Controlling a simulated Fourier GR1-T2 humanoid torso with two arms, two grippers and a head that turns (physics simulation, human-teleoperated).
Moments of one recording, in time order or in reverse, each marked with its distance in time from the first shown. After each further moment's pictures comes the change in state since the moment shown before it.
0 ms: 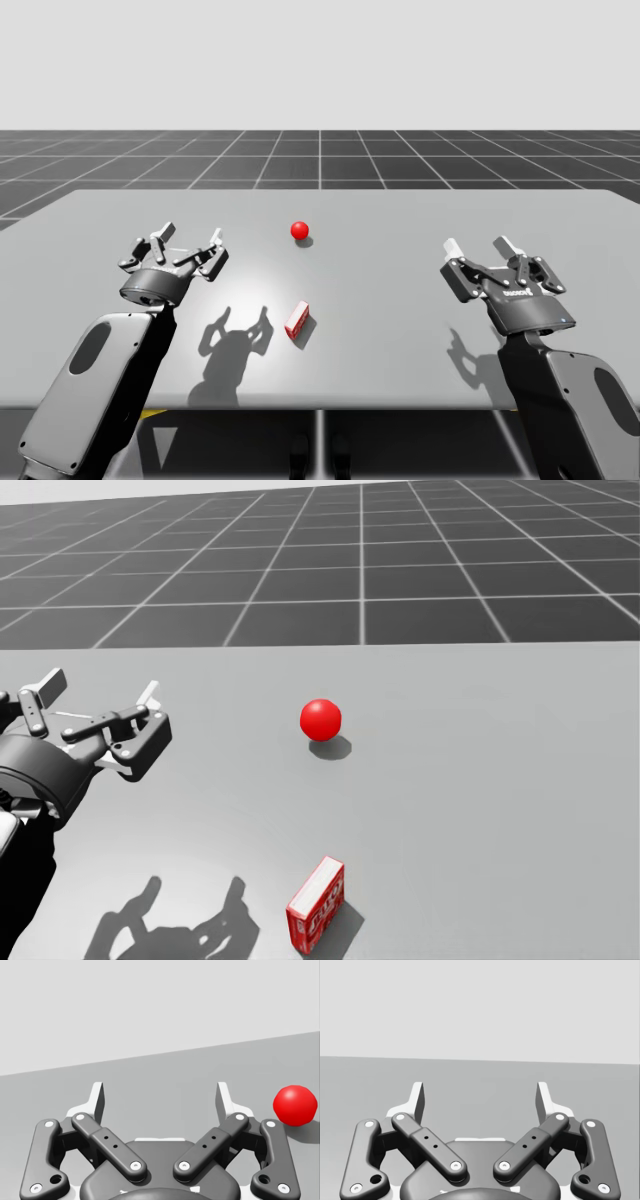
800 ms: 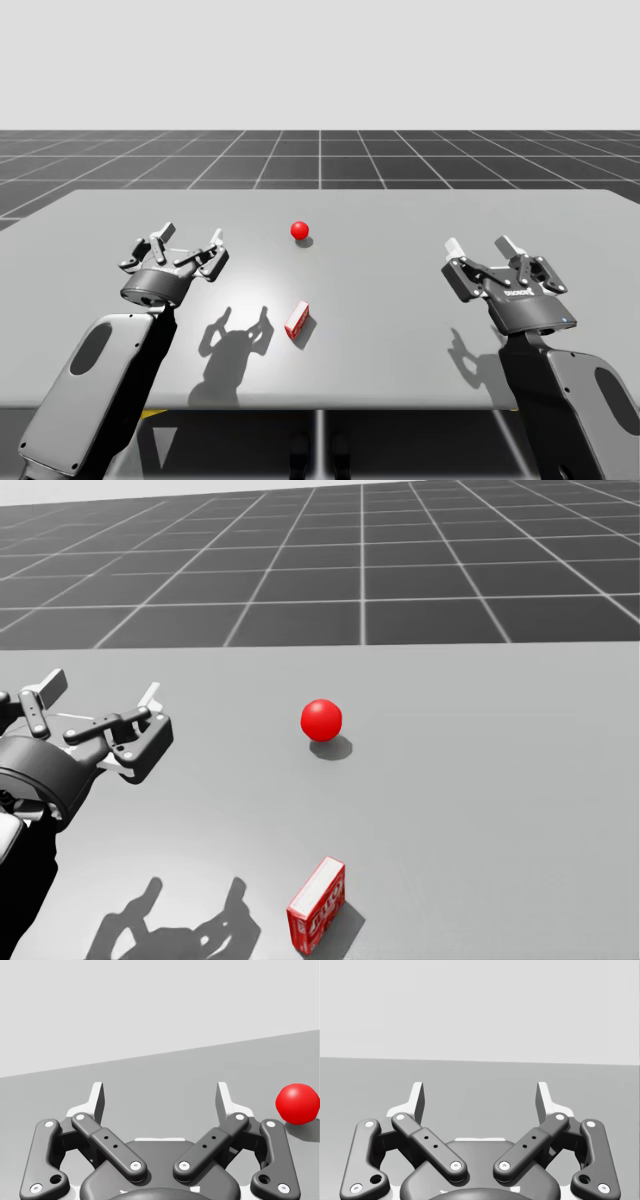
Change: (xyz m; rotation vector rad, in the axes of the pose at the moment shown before) left arm 0.000 -0.001 0.001 0.006 0.000 -0.016; right arm 0.000 -0.002 0.000 -0.005 -0.003 0.002
